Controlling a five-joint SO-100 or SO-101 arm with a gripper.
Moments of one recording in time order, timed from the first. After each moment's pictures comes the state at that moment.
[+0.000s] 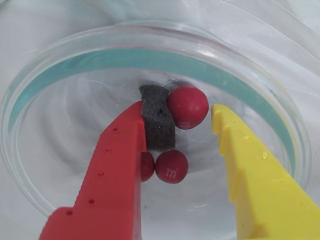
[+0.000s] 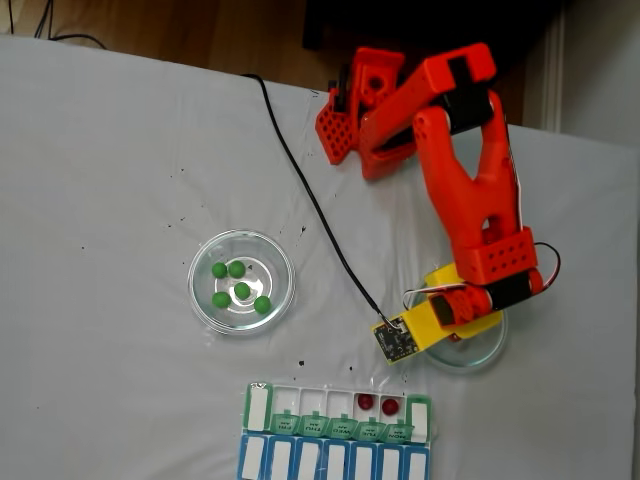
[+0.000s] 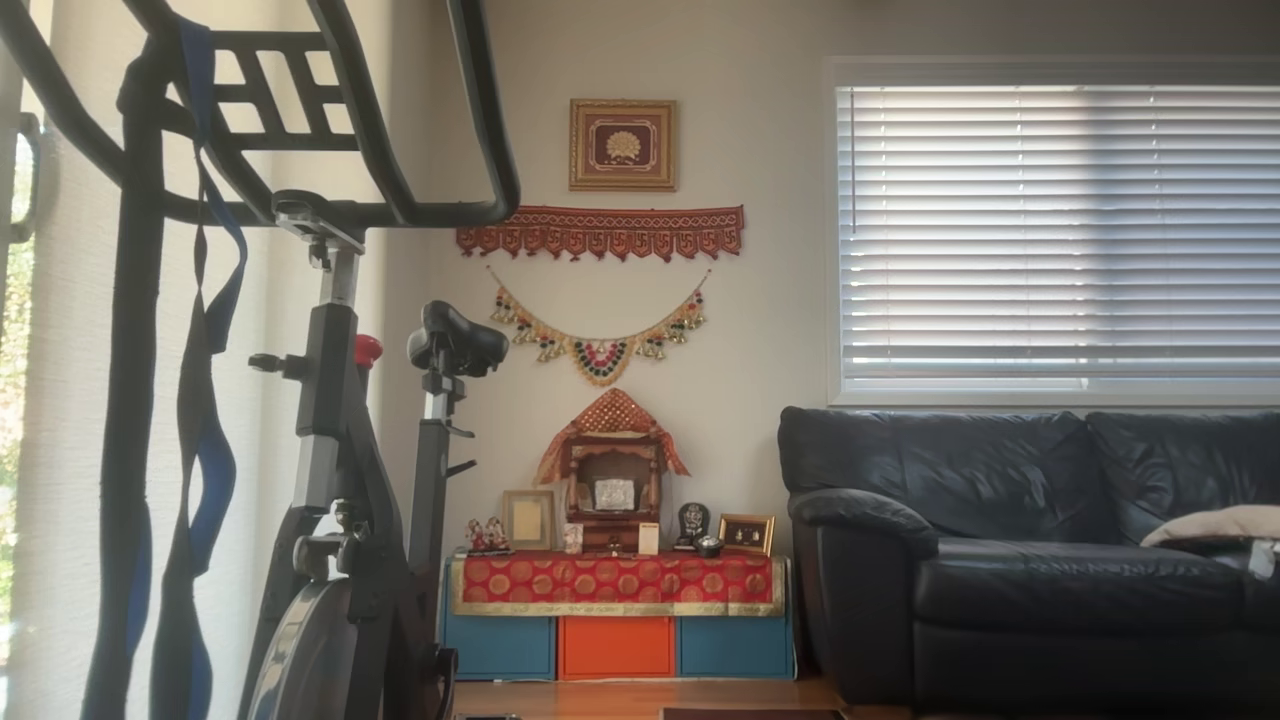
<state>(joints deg) -30.1 101.3 109.5 64.4 -2.9</state>
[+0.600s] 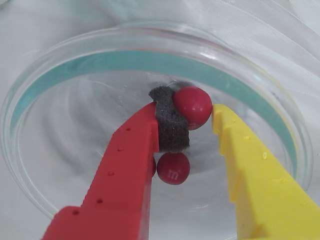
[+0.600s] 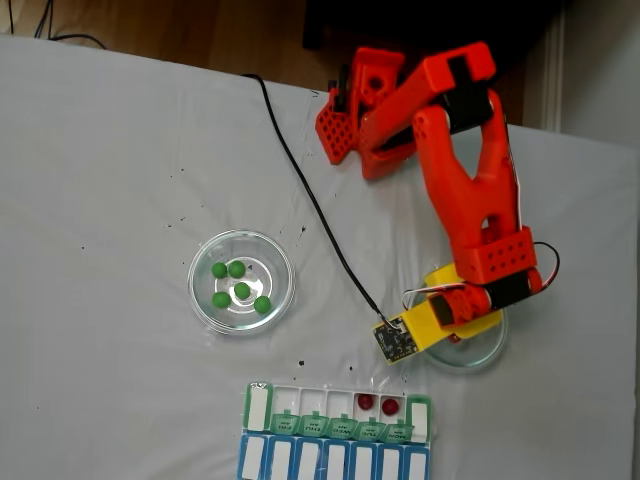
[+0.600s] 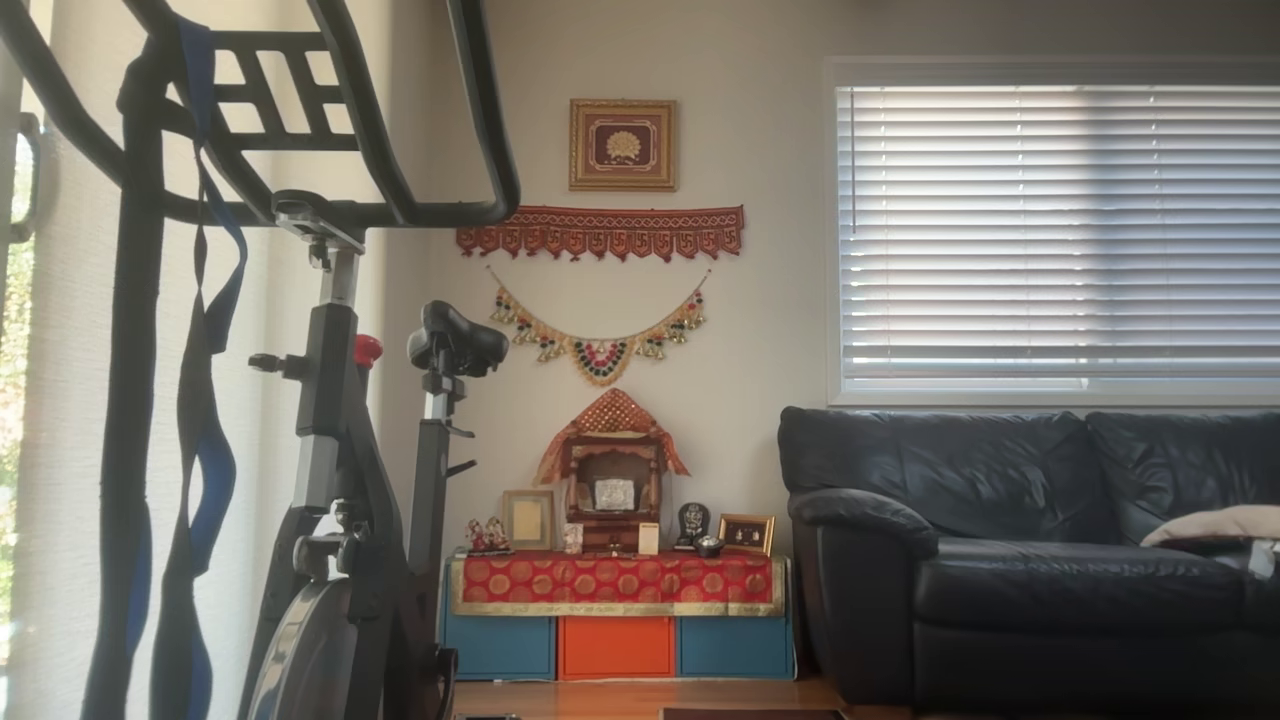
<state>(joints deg) -30.1 101.4 110.0 63.0 -2.9</state>
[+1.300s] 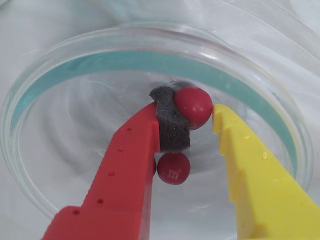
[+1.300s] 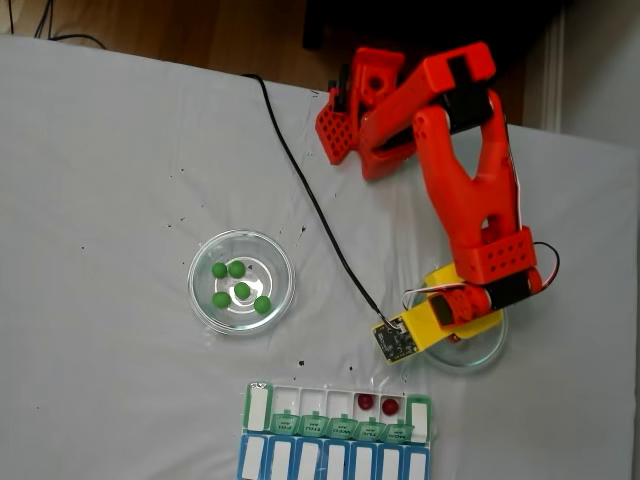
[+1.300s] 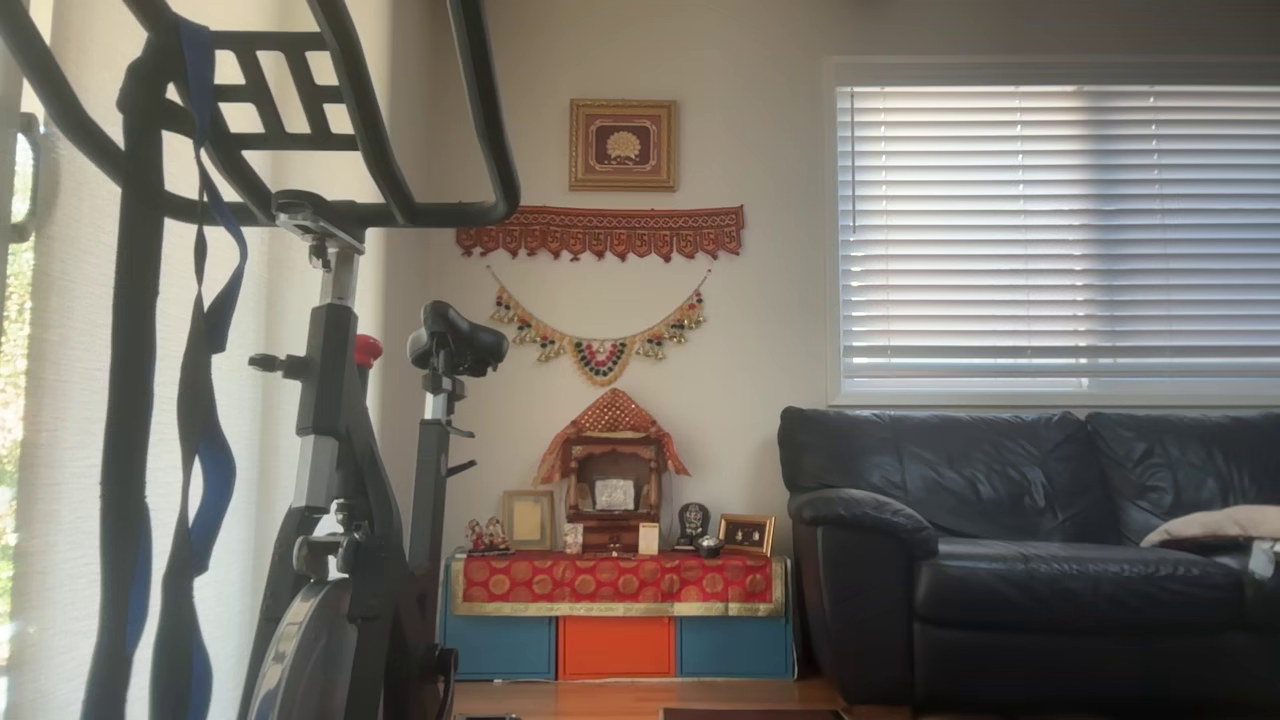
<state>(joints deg) -30.1 101.4 110.0 63.0 -2.9</state>
